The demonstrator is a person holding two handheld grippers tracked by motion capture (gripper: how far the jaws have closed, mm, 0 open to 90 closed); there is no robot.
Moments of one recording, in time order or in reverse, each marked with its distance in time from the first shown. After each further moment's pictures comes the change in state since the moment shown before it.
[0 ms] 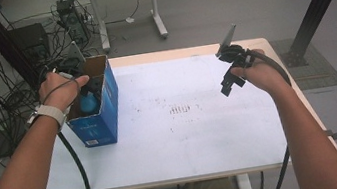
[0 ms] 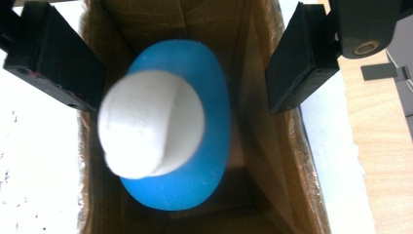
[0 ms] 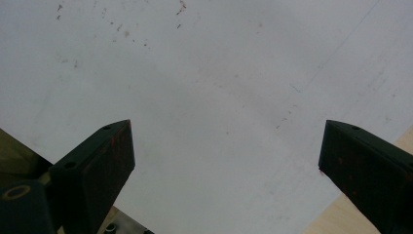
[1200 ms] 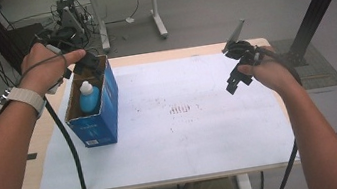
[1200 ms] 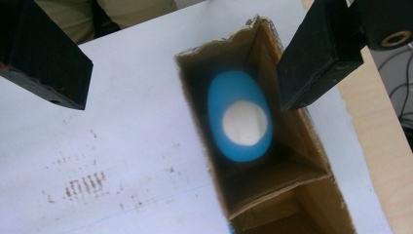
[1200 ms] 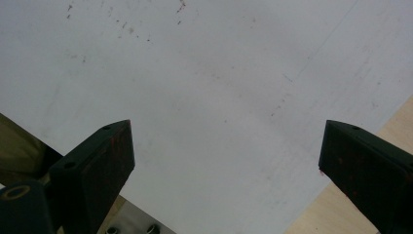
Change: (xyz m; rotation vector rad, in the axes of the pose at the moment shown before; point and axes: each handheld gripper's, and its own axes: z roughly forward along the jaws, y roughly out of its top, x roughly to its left) left arm -0.029 -0.017 -0.092 -0.109 -0.056 0.255; right arm 0.001 -0.019 -0.021 -0.031 -0.006 0.020
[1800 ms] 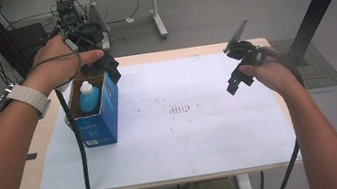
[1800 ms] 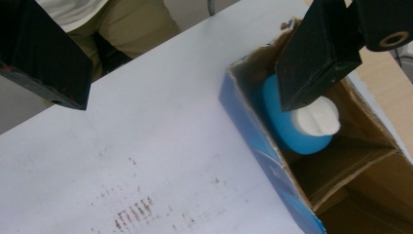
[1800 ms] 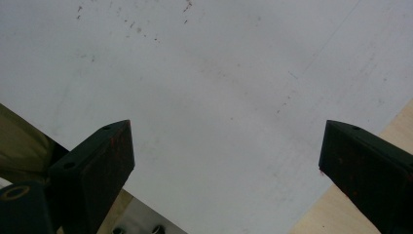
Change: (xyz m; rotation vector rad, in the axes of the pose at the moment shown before) left arm -0.049 0.011 -0.006 0.058 -0.037 0.143; right arm 0.001 -0.006 -0.005 -0.009 0.013 0.009
